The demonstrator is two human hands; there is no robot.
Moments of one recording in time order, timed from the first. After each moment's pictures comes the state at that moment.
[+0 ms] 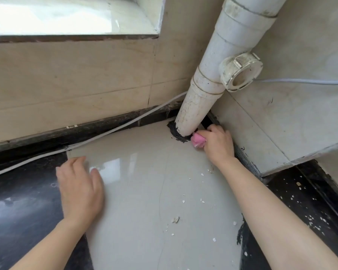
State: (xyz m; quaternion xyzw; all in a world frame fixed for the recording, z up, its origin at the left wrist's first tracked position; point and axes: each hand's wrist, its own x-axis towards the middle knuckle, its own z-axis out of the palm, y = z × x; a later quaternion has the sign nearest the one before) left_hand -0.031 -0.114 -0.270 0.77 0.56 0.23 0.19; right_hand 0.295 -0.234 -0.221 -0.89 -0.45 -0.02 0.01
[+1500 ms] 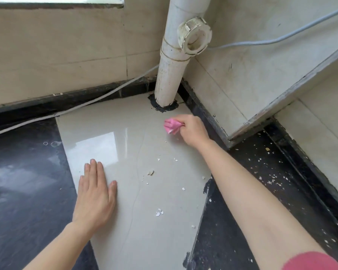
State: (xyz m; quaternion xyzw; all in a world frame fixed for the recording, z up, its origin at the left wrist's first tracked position) left_hand -0.056 -0.259 -0.266 0.84 0.48 0.01 0.25; right_hand 0.249 -0.294 -0.190 -0.85 -0.44 0.19 0.21
